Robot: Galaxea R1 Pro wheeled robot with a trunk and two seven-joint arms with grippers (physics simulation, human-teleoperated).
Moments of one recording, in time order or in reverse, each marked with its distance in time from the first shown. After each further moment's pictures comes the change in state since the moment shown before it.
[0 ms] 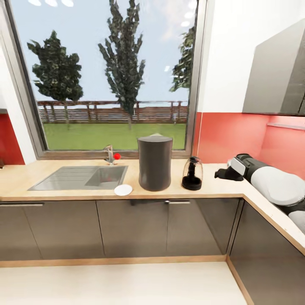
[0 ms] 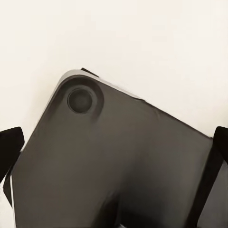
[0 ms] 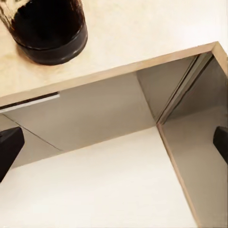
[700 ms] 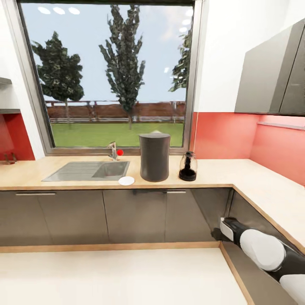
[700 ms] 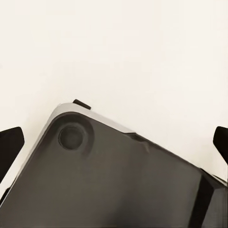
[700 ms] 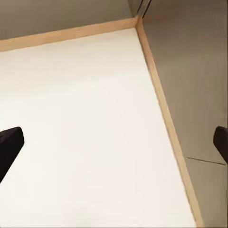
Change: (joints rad) left arm 0.000 0.011 0.003 -0.094 0.013 -0.010 0.001; right arm 0.482 0.071 0.000 0.002 -0.001 -0.234 -0.091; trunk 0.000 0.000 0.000
